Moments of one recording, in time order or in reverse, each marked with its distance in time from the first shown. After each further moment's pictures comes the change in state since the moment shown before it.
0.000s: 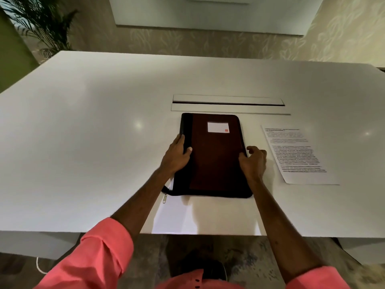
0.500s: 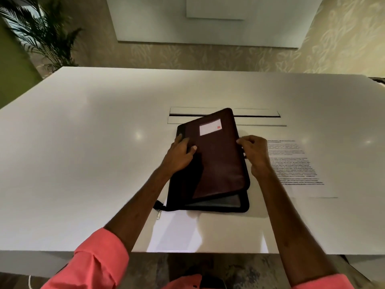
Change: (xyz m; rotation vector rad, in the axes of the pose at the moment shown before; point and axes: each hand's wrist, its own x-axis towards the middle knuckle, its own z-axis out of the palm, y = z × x) left_hand 0.006 0.067 -0.032 0.016 0.021 0.074; right_hand 0.041 -0.063 -0.039 0.388 -0.187 0.005
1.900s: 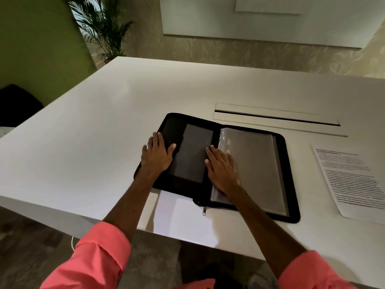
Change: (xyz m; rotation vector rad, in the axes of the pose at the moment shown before) left_hand -0.054 -0.188 -0.100 0.486 0.214 -0.366; right_hand -0.067 0.072 0.217 -0.906 -0.417 -0.737
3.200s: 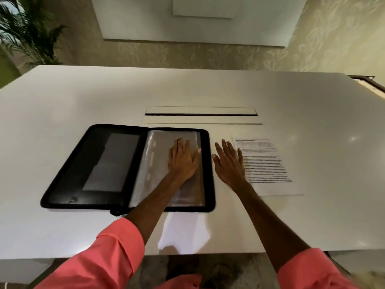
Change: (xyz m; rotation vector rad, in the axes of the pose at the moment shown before) left_hand -0.046 0.317 0.093 -0.241 -0.043 0.350; right_hand -0.084 0.239 -0.099 -0.096 0.162 0.278
